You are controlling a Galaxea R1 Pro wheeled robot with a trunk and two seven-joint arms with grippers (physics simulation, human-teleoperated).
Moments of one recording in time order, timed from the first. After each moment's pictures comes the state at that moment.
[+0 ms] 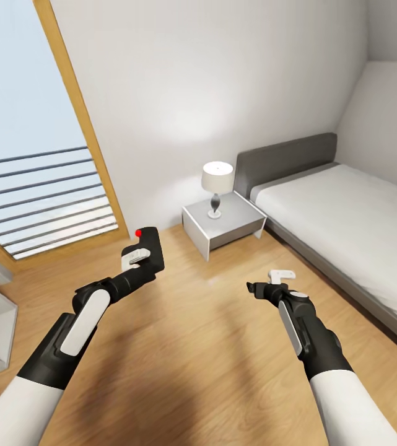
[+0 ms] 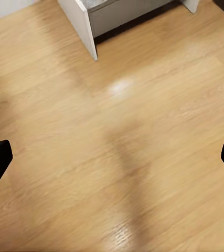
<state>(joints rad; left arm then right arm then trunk) -0.65 0.14 -0.25 -1.38 0.89 0.61 0.17 -0.67 0.02 -0.03 -1.07 -0.03 0.56 0.04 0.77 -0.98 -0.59</state>
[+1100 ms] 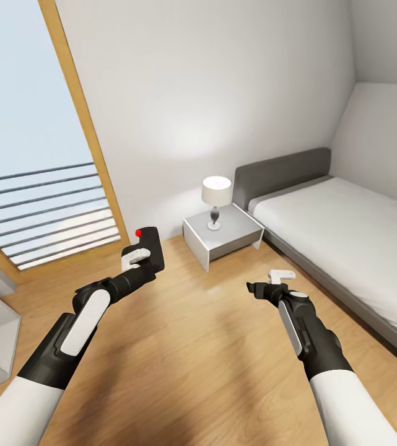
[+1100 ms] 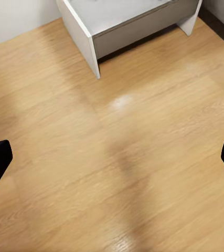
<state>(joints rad) -0.65 0.14 -0.25 -1.38 0.89 0.61 0.17 -0.67 0.02 -0.03 -1.07 -0.03 0.56 0.04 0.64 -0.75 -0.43</state>
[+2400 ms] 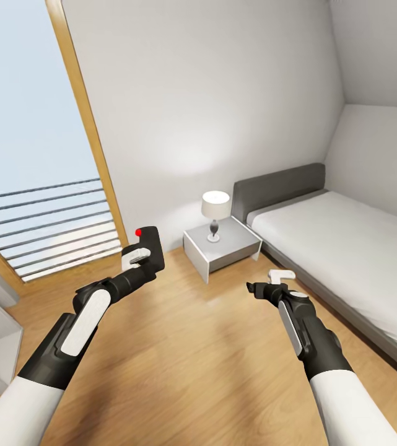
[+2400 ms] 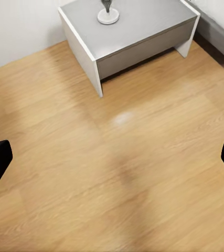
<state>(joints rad) -0.65 0.13 -0.25 -1.38 0.89 0.60 0.17 -0.67 0.02 -0.03 -1.07 -0.03 0.56 0.04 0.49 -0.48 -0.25</state>
